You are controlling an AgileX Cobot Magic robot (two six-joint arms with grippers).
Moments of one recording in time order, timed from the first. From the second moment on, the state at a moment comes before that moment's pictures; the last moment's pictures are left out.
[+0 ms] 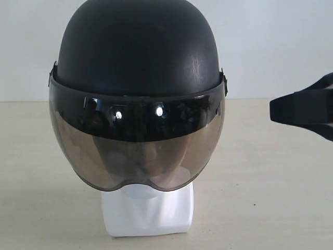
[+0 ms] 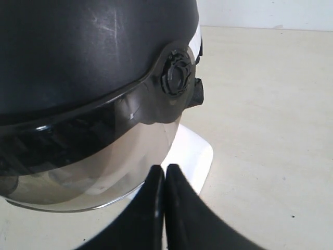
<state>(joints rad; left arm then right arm) -0.10 0.00 0.00 -0.04 0.34 -0.11 0.56 0.81 -0.78 0.24 0.56 0.07</state>
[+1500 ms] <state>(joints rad) -0.10 0.00 0.00 -0.04 0.34 -0.11 -0.08 0.01 -0.29 0.15 0.33 -0.21</state>
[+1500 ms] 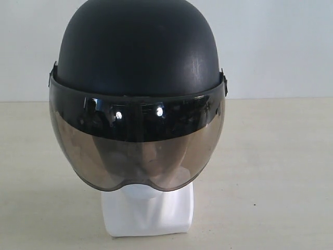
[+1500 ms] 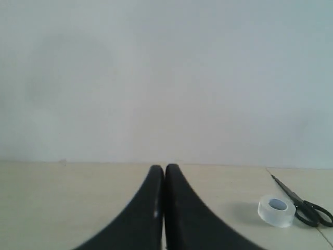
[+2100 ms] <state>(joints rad) -0.10 0.00 0.00 -0.04 0.34 -0.11 -0.09 0.01 -0.01 0.22 0.07 -0.05</state>
